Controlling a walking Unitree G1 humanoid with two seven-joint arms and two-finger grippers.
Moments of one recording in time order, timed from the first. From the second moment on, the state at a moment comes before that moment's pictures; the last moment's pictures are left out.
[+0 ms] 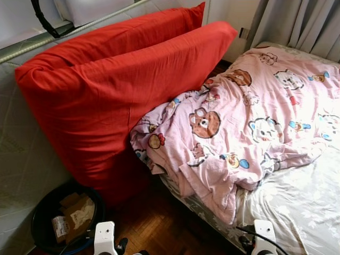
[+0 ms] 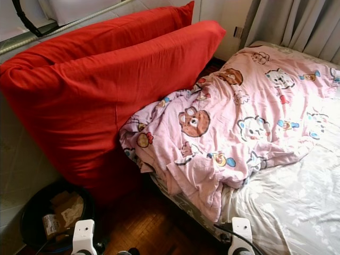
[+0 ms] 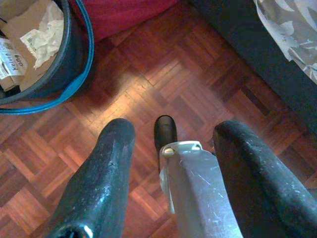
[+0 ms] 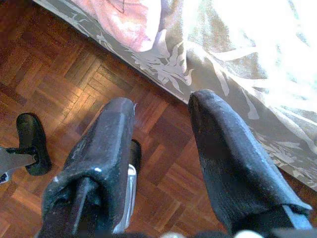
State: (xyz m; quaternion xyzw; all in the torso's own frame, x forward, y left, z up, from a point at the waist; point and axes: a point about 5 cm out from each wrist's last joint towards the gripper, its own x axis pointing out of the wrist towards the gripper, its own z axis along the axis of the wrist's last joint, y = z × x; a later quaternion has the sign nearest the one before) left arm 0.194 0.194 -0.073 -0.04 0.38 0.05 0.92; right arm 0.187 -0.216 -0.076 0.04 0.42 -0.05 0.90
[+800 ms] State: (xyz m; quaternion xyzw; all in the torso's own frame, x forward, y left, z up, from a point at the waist) left arm 0.194 0.194 -0.073 -0.04 0.38 0.05 0.92; right arm 0.187 -0.216 -0.076 0.03 0.43 -0.05 0.90
